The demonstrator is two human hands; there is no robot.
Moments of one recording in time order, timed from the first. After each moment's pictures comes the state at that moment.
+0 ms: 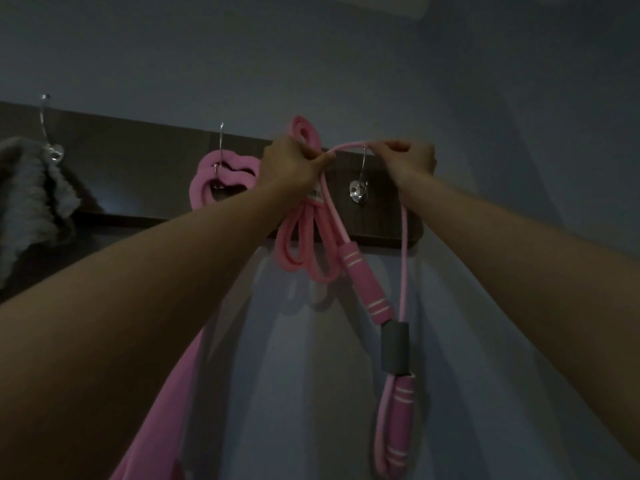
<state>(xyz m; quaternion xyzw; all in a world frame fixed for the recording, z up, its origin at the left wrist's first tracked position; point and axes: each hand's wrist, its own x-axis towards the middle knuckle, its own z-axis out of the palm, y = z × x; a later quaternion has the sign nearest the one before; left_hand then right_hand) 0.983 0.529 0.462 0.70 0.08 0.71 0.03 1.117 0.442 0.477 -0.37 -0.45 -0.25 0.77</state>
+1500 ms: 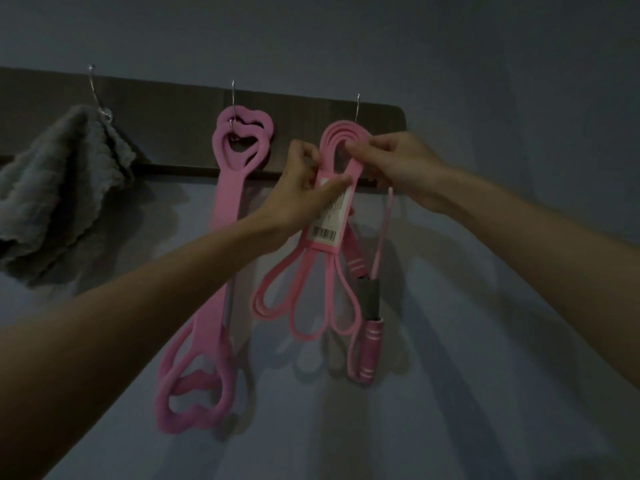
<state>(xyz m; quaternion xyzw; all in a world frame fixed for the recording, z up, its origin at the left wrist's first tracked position) 0.940 0.464 0.312 0.79 -0.08 0.56 0.25 1.077 0.374 0.356 -0.48 -0.65 -0.16 0.57</state>
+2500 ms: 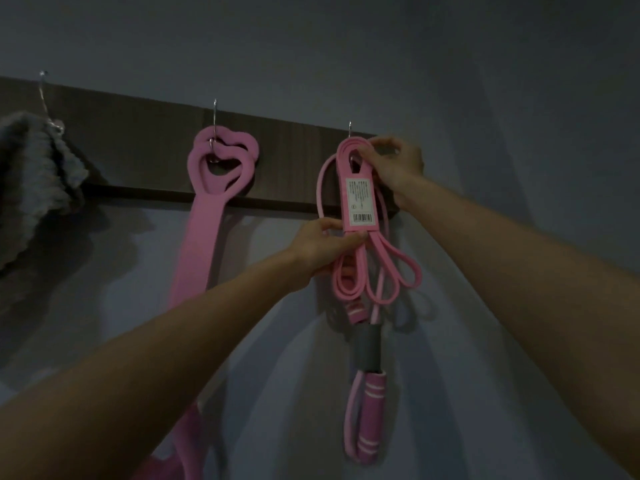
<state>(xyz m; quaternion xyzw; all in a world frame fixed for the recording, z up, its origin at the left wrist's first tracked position) 1.005 0.506 0.330 0.79 0.02 0.45 0.42 1.121 0.433 0.429 -0.40 -0.49 -0.24 0.74</state>
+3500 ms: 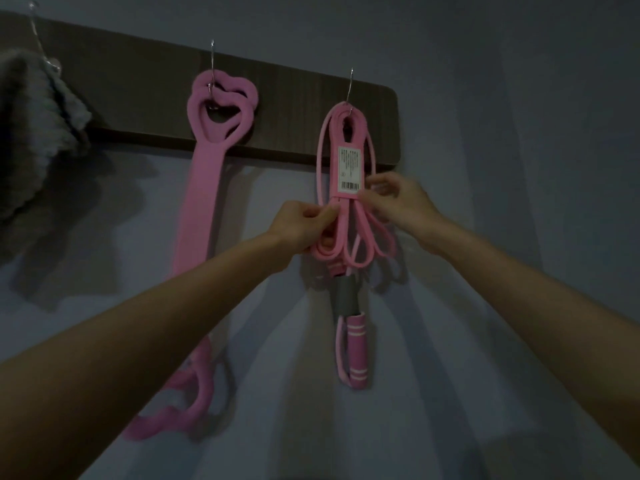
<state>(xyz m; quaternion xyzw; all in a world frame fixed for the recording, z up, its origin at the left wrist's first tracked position) 0.992 0.510 0.285 0.78 0.10 0.51 0.34 1.133 0.416 0.309 -0.54 -0.56 -0.21 0.59</state>
